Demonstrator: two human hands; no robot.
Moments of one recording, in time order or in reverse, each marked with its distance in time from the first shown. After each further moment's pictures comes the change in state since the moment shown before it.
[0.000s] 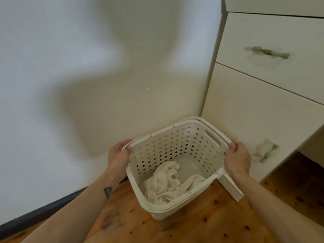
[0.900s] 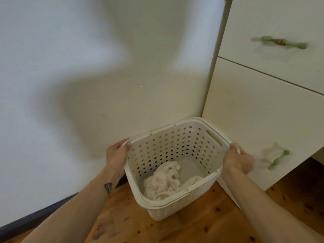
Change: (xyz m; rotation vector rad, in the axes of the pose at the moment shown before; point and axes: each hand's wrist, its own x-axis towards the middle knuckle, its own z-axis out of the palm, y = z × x) left_hand 0.040 -0.014 0.028 -0.076 0.091 -0.062; right_hand 0.015 -0.011 0.033 0.333 0.231 0.460
